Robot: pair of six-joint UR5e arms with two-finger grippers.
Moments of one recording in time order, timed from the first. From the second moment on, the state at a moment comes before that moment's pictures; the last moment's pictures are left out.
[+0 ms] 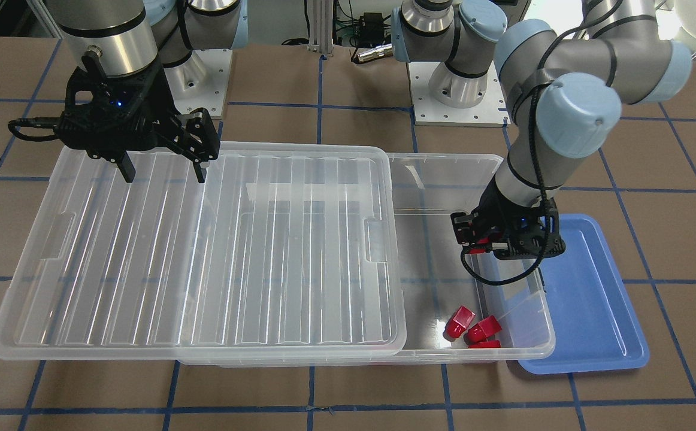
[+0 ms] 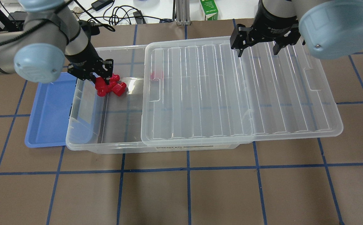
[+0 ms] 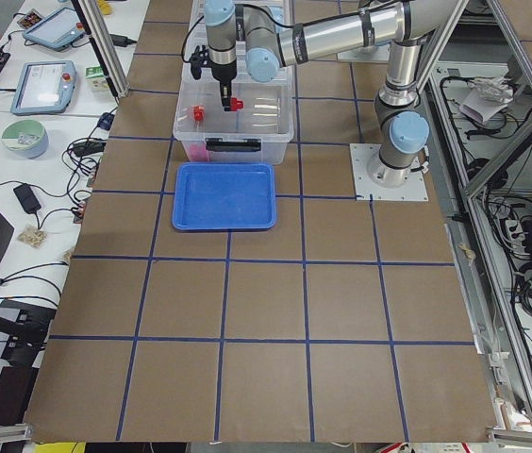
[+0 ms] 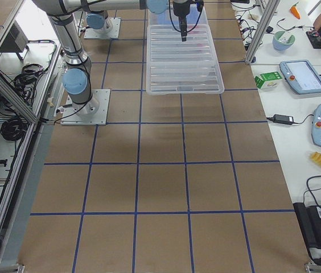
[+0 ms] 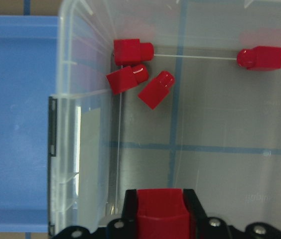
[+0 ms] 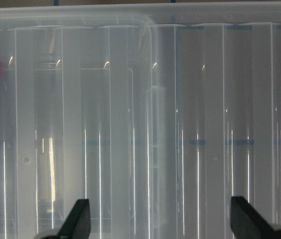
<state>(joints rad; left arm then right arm) -1.52 -1.78 -1.74 -1.17 1.56 -0.02 1.67 -1.51 1.53 -1.74 -1.59 0.08</state>
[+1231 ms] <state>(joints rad) -1.55 -1.83 -1.91 -0.94 1.57 -0.06 1.66 -1.52 1.53 -1.74 -1.59 0.08</state>
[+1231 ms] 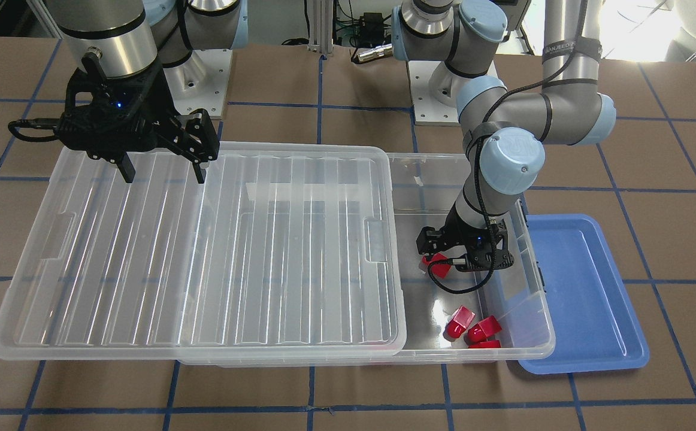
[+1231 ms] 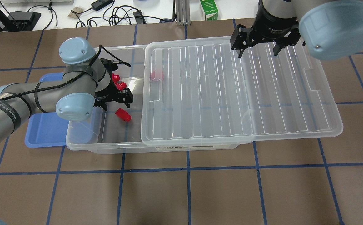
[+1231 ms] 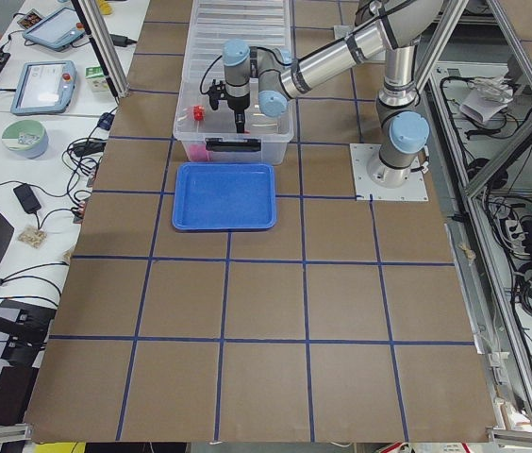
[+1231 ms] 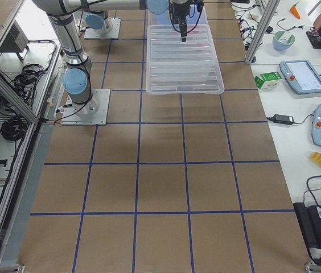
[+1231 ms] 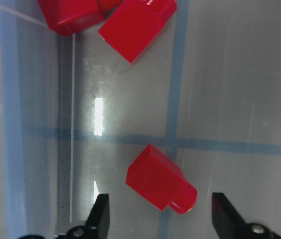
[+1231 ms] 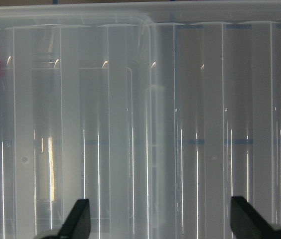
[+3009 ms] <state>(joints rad) -1.53 -1.65 -1.48 -1.46 1.63 -0.05 1.08 -1.34 1.55 -1.76 -1.57 -0.62</state>
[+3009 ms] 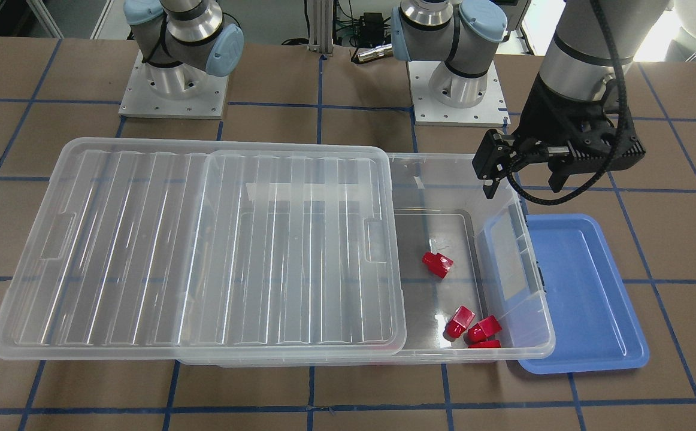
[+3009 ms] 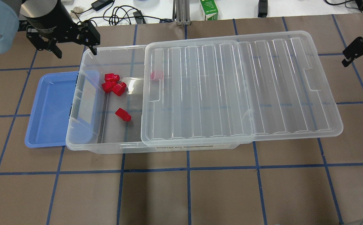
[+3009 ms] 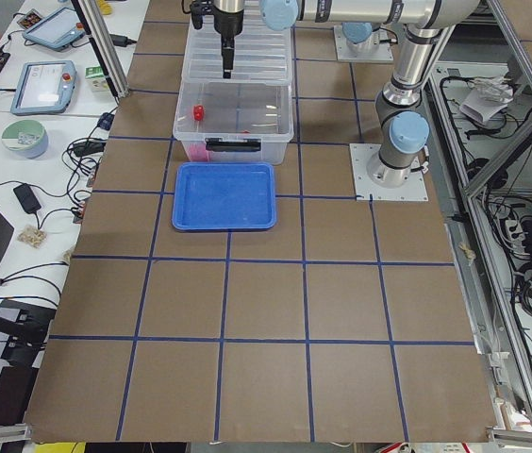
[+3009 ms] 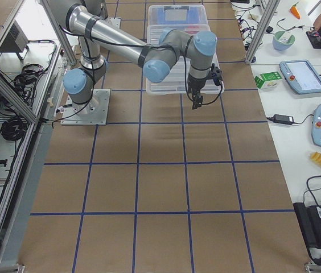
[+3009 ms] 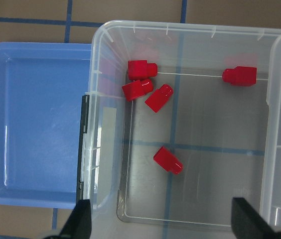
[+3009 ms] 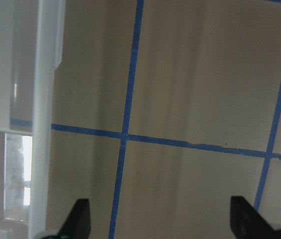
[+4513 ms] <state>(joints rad) -1.50 -1.64 -1.50 -1.46 1.61 -0.04 1.18 -1.31 1.63 -1.79 -1.55 -0.46</state>
